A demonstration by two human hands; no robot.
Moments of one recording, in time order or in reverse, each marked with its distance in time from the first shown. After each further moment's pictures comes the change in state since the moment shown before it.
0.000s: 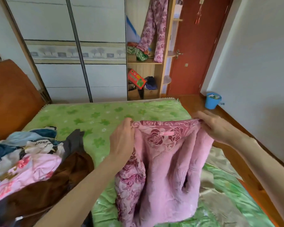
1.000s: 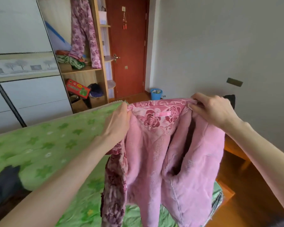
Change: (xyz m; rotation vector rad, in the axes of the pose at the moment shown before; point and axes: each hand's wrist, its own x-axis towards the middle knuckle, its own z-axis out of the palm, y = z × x) left_hand 0.053 0.162 0.056 -0.227 -0.268 0.407; right_hand -0.160 0.045 -0.110 -0.356 0.464 0.347
